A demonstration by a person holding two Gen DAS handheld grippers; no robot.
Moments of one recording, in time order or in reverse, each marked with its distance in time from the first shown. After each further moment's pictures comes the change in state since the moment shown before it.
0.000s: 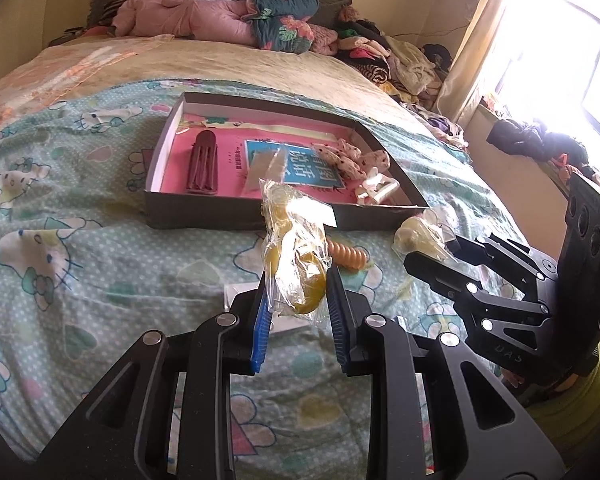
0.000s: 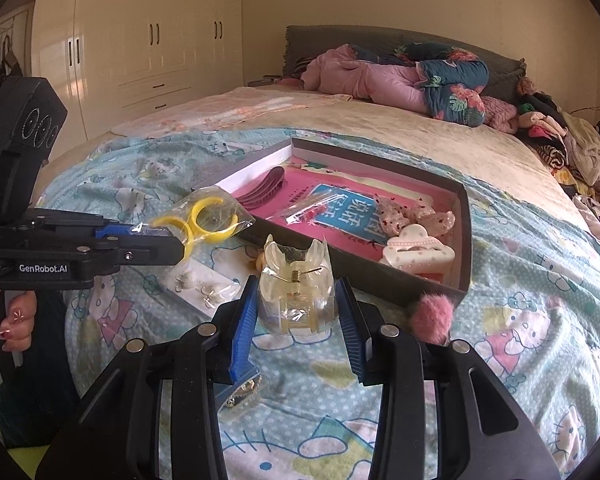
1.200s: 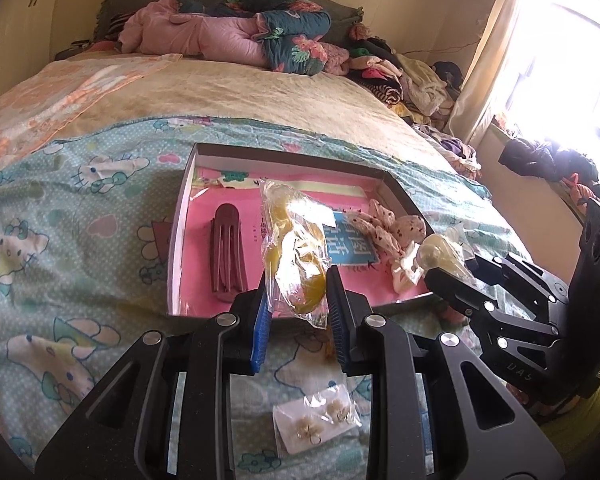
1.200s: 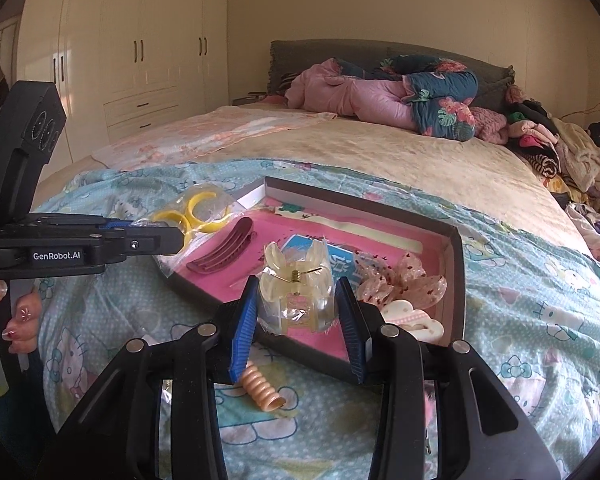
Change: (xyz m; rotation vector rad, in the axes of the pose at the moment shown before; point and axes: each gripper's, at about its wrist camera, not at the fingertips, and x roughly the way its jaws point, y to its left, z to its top) left arm 0.027 0.027 0.071 -0.003 -0.055 0.021; right arm 0.036 -0.029 0.051 0.036 -0.057 -0.046
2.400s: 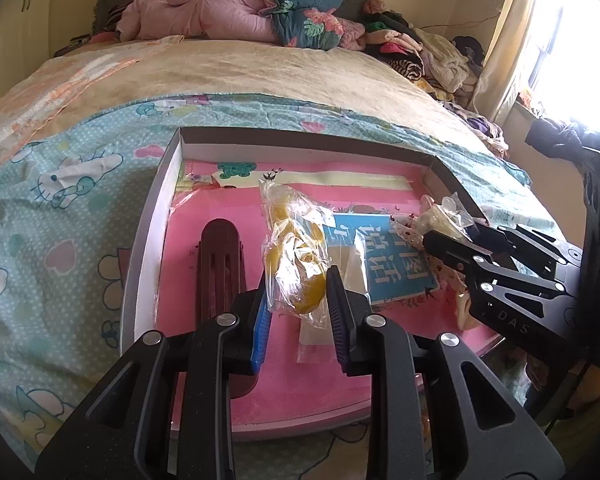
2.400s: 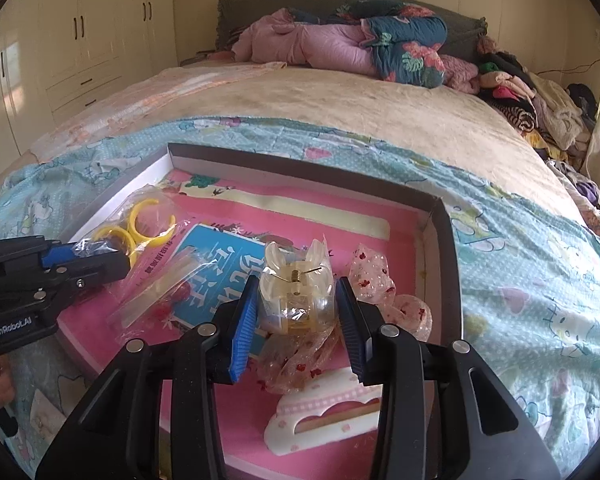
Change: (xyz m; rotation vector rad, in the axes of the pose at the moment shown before) left arm 0.086 0.009 0.018 0.030 0.081 0.083; right arm 0.113 -0.055 0.018 0.083 0.192 -0.133
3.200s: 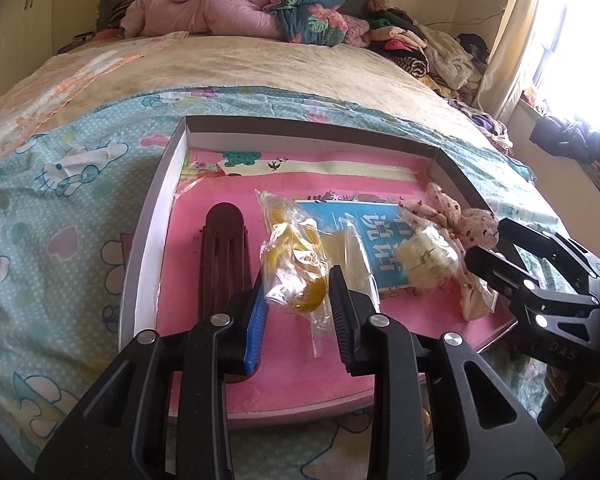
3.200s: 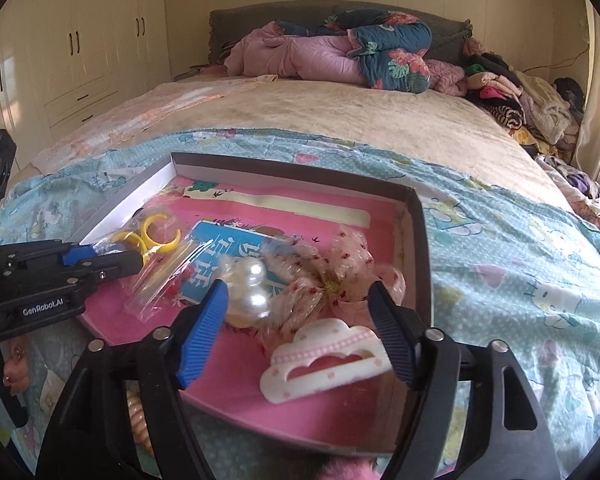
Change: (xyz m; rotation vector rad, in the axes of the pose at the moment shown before) left arm -0.001 0.002 -0.007 -0.008 0.006 0.014; right arm -0.037 -0.007 -0.023 0.036 -0.062 -0.015
